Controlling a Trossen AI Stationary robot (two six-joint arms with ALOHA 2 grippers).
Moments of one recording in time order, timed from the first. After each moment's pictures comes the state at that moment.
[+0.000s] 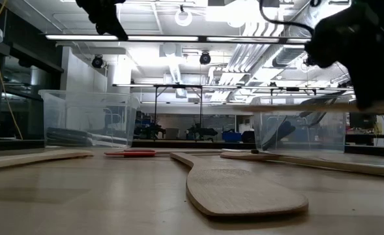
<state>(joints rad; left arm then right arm) 0.65 1.06 1.28 -0.89 0.20 0.26 0.35 1.35 0.88 -0.87 0.00 1.42</state>
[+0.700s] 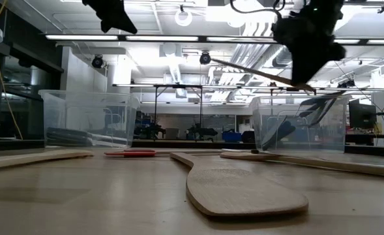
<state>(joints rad) 0.65 1.07 1.28 -0.74 0.20 0.14 -0.01 1.28 1.04 -1.01 0.26 0.86</state>
